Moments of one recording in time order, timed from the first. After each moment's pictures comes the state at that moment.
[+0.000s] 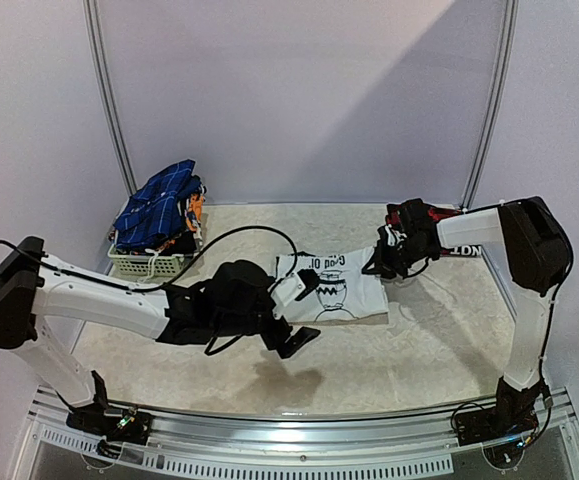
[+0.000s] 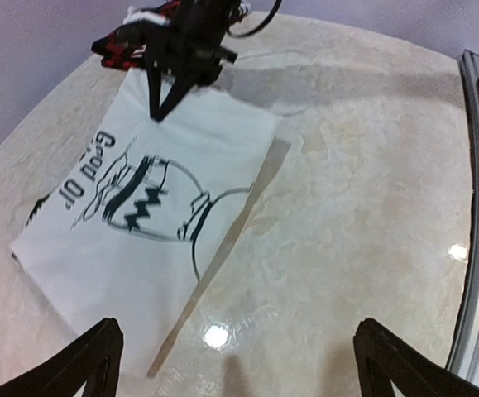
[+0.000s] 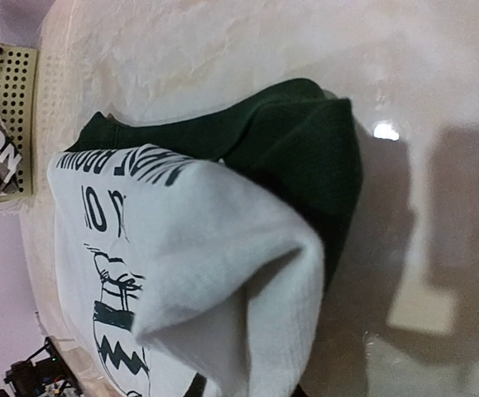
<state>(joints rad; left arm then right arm) -1.12 1.59 0.86 0.18 -0.12 0.05 0.35 2.02 1.27 -0.25 -0.49 0.60</state>
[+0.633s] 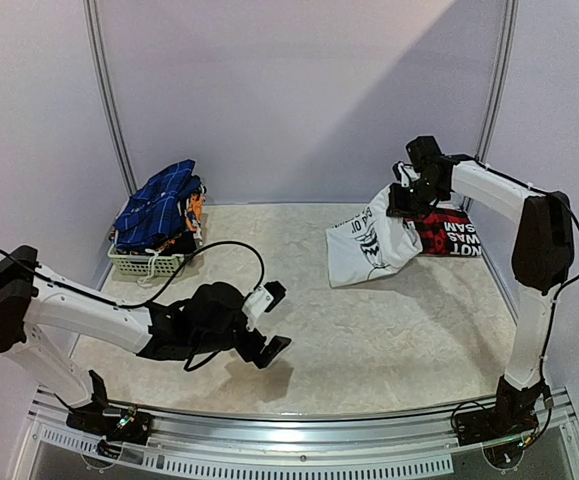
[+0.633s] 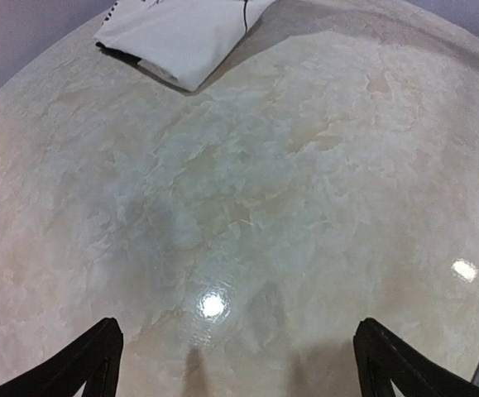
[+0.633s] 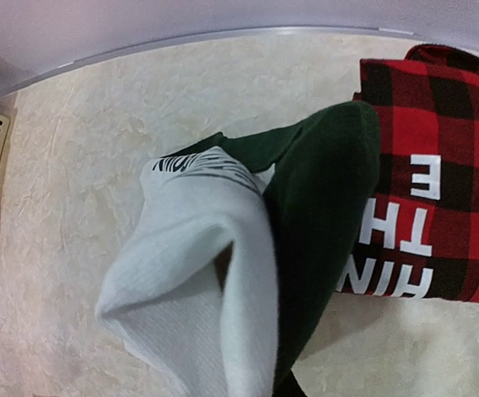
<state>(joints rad) -1.09 1.50 0.63 0.25 -0.23 -0.09 0.30 2.01 1.80 -0.72 -0.13 0.32</state>
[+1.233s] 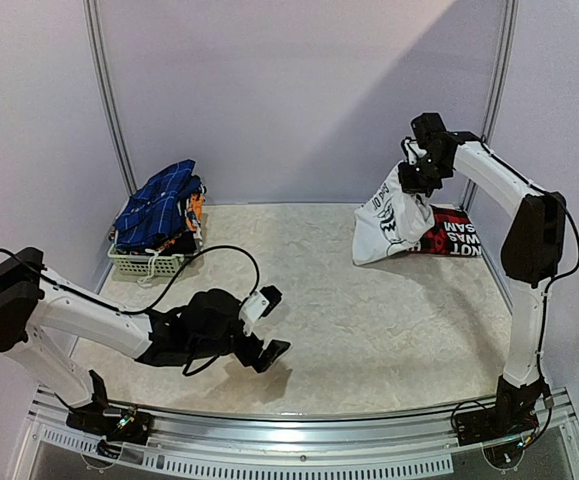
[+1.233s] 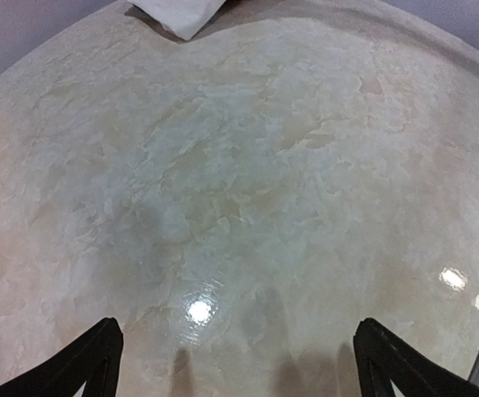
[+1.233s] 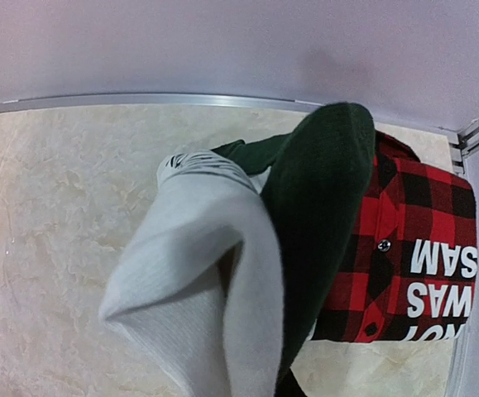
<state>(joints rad) -1.09 1.52 0.57 0.35 -0.21 -0.12 0.27 2.12 2.13 -0.88 0.09 0.16</state>
